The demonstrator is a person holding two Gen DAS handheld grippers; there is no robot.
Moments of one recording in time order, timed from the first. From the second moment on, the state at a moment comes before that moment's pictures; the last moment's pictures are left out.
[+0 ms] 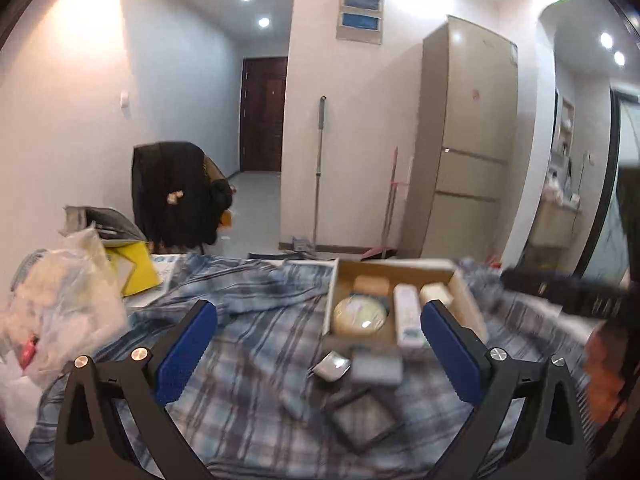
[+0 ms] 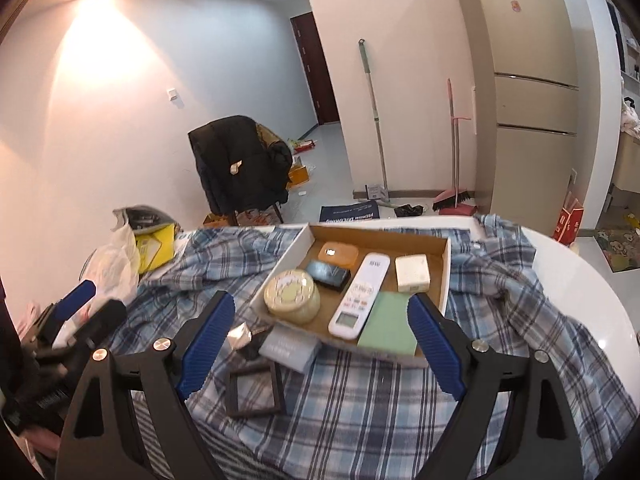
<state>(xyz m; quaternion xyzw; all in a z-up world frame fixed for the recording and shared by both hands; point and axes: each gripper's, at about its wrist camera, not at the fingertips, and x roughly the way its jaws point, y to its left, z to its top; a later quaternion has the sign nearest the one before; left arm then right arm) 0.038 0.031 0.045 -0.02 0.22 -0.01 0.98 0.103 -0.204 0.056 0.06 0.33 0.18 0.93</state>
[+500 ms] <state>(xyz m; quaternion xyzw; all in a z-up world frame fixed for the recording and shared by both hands) 0.031 0.058 -0.025 -0.05 0.28 0.01 0.96 0.087 -0.180 0.001 0.02 0.37 0.18 0.91</state>
